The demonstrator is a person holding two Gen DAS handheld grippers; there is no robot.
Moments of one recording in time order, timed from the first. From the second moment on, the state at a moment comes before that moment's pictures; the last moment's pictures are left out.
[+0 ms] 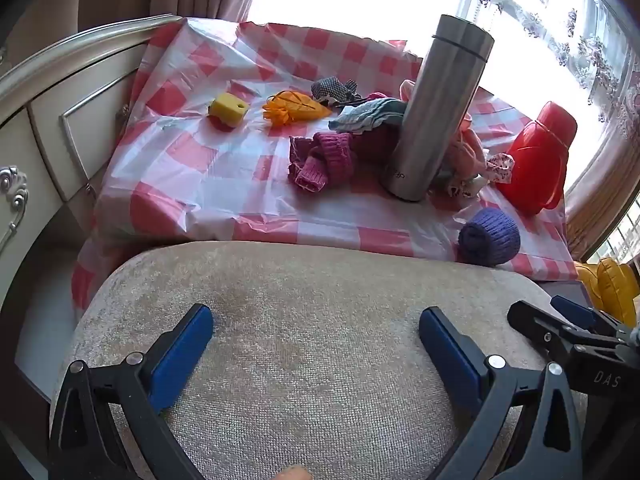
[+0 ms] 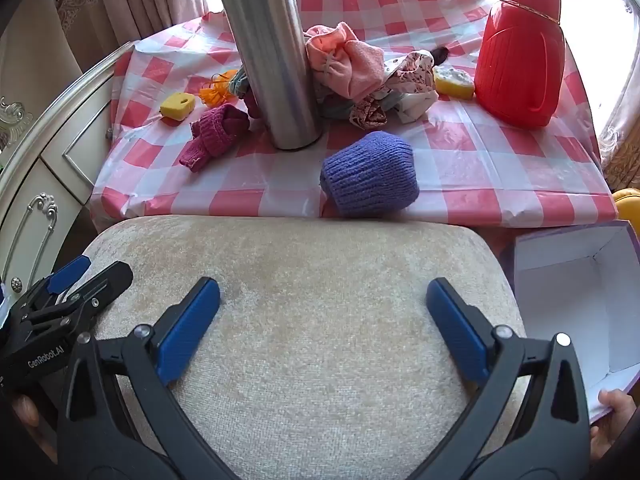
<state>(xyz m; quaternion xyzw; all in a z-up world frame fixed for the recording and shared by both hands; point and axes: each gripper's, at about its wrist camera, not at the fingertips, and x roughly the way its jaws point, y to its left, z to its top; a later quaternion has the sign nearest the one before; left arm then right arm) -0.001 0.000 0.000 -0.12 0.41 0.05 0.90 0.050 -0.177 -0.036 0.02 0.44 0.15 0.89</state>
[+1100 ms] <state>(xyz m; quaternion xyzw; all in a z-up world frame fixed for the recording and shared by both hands) 0.002 0.000 -0.002 -0.12 0.41 0.05 0.90 0.050 -0.177 -0.036 0.01 0.44 0.14 0.89</state>
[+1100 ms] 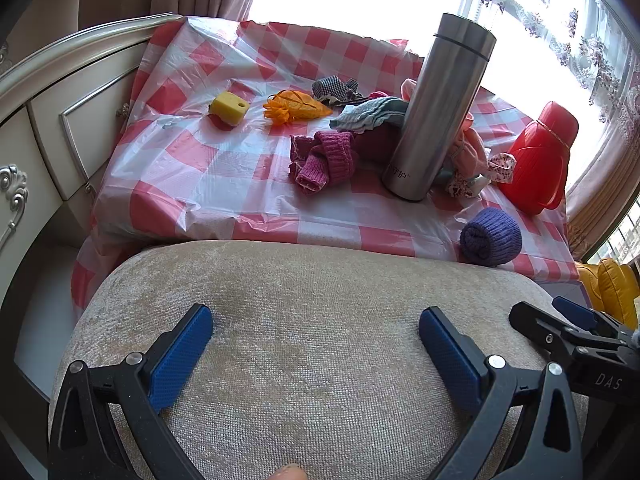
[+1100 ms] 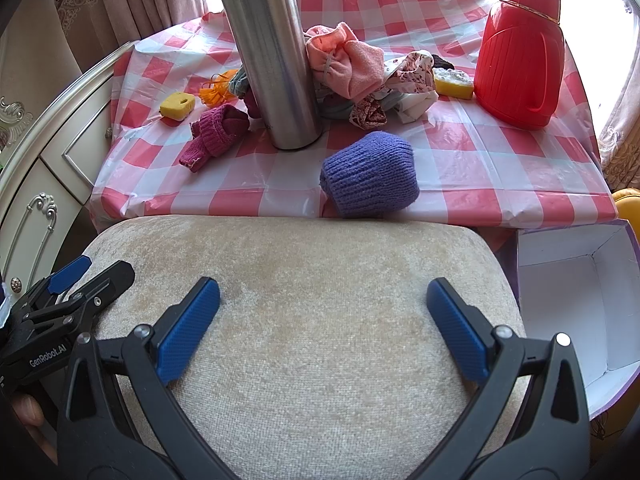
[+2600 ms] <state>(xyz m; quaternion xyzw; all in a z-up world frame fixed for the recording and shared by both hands) 0.002 0.000 -0.003 -0.11 0.41 0.05 0.90 0.048 -0.178 -0.037 0.01 0.43 0.15 0.89</state>
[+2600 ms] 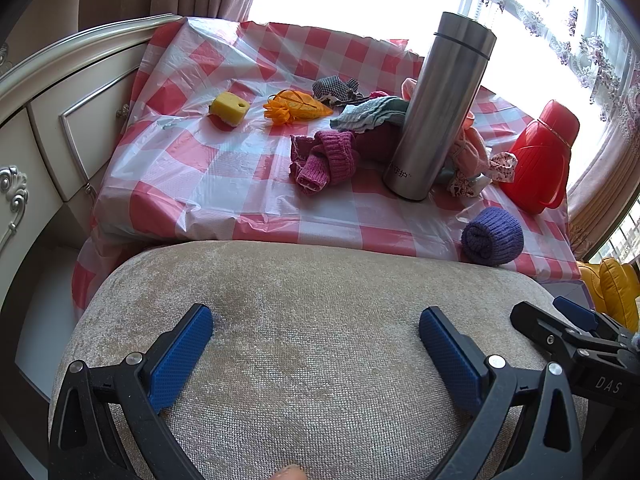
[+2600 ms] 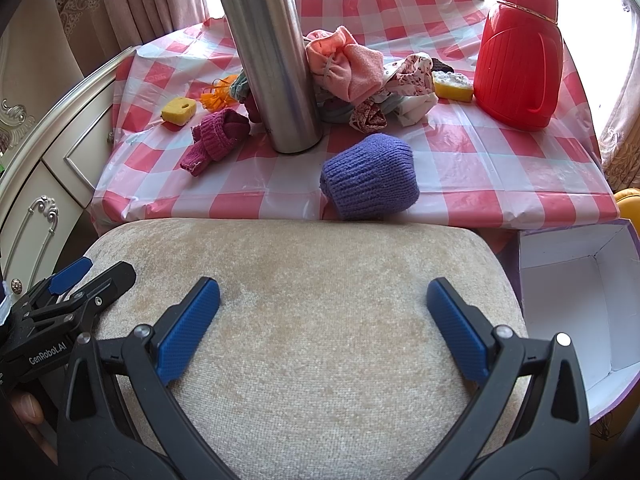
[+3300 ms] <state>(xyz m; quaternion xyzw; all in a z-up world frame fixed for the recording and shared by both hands) 0.059 0.014 0.002 -0.15 0.46 0.06 0.88 0.078 -0.179 -0.037 0.01 0.49 0.17 0.86</state>
